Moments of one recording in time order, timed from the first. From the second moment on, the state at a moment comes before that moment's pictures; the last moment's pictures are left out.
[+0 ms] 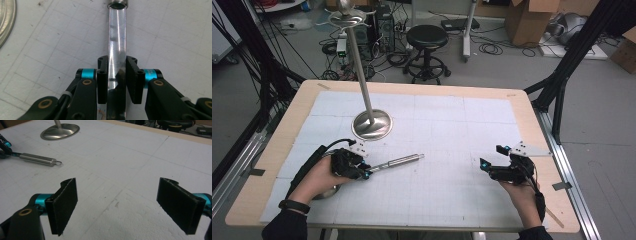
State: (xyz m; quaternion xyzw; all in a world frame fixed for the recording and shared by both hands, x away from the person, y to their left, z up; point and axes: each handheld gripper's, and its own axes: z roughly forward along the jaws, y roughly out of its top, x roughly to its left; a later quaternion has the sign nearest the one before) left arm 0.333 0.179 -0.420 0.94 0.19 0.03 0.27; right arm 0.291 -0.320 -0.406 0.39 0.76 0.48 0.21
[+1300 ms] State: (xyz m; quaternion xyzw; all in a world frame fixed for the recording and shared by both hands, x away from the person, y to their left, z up) left arm 0.313 0.202 -0.377 0.88 0.26 0.15 0.37; right arm 0.291 -0.320 -0.405 0.39 0.75 0.48 0.21
